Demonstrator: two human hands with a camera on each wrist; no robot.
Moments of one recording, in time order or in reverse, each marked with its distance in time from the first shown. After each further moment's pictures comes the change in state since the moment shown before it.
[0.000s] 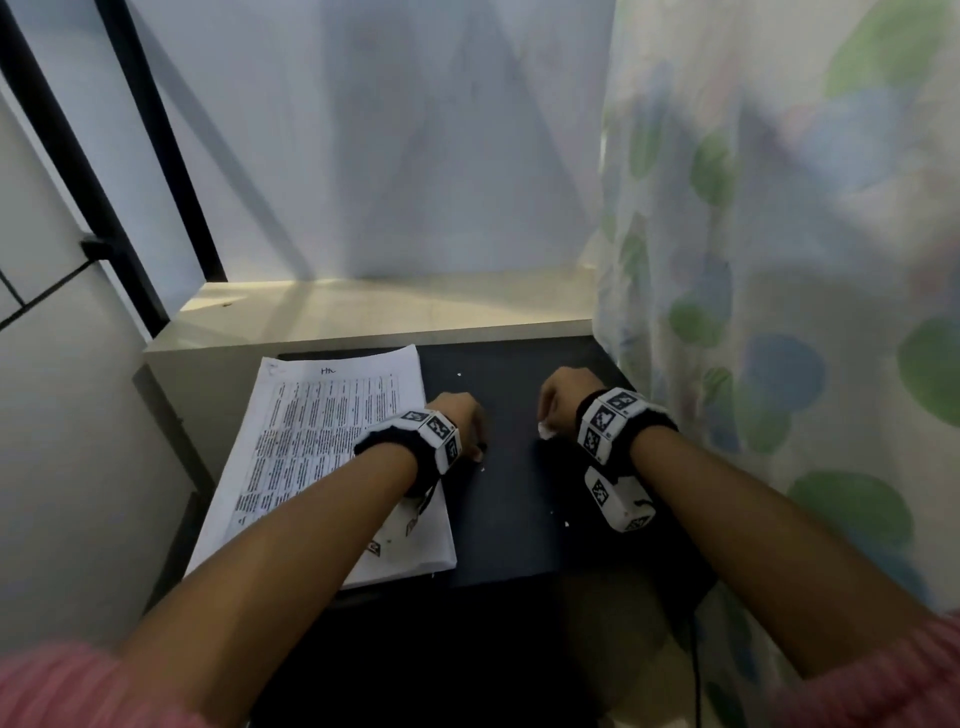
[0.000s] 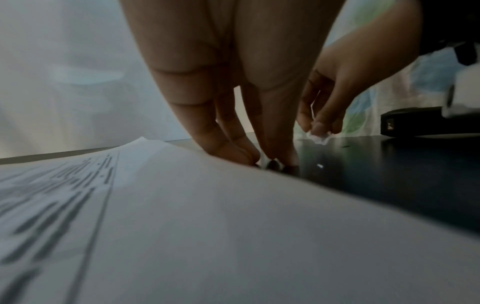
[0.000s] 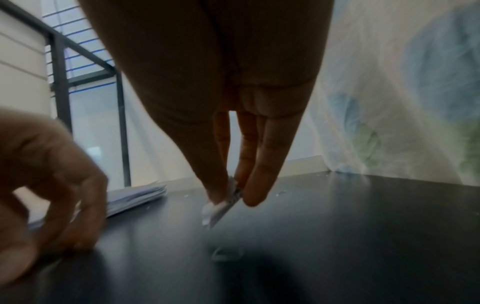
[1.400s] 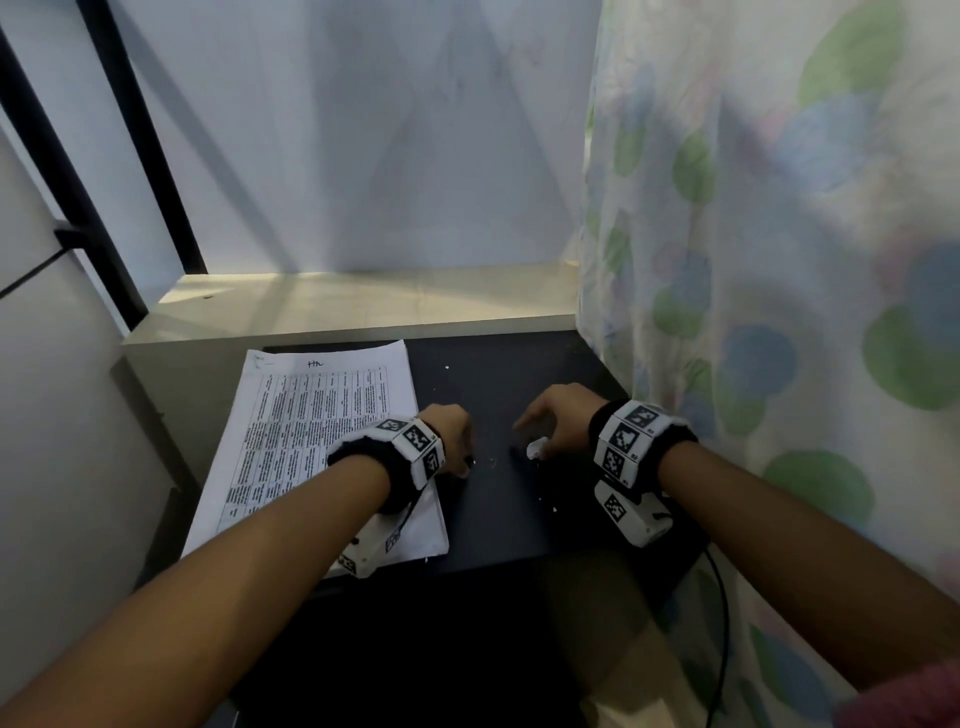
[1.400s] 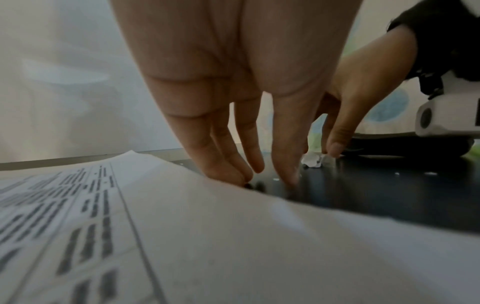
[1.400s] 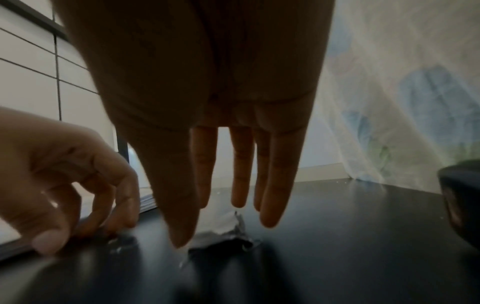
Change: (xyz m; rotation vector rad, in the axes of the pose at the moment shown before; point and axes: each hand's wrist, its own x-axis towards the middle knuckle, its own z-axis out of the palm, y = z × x) left_hand -0.025 -0.002 0.017 0.005 0.047 0.063; right_hand -0.043 0.003 0.005 -0.074 -0.094 -0.165
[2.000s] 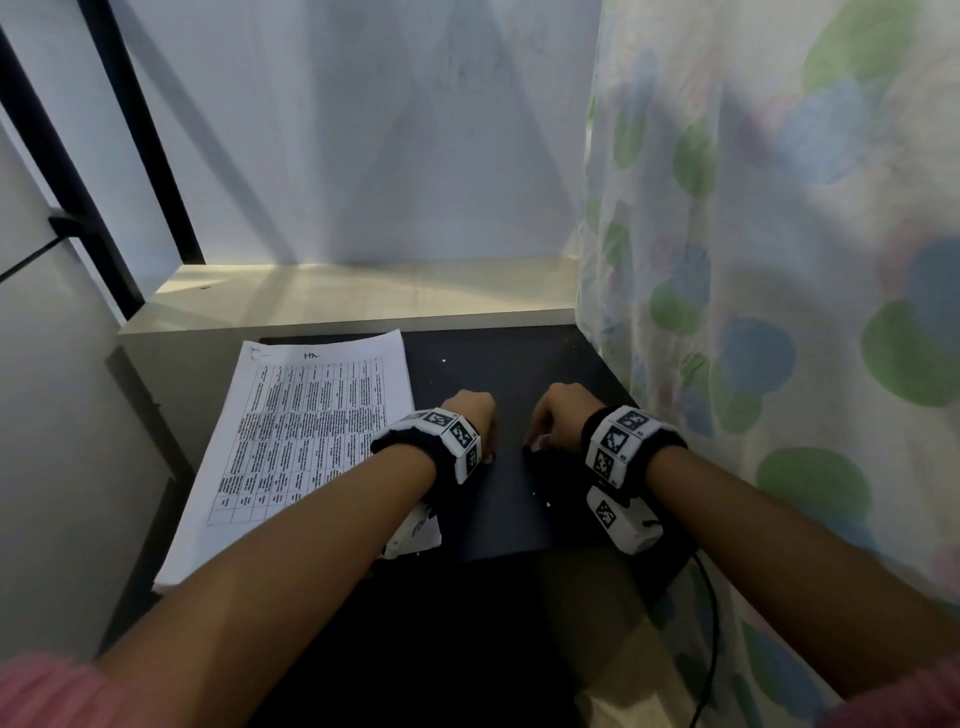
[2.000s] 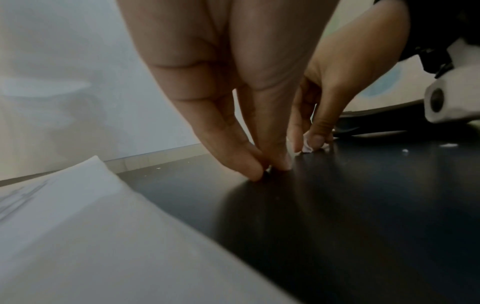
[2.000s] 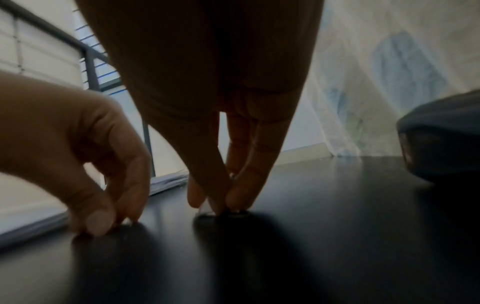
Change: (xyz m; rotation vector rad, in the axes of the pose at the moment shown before) left_hand 0.028 0.032 -0.004 0.012 -0.126 -0.099; right_hand 0.007 0.007 0.013 0.057 0.048 0.031
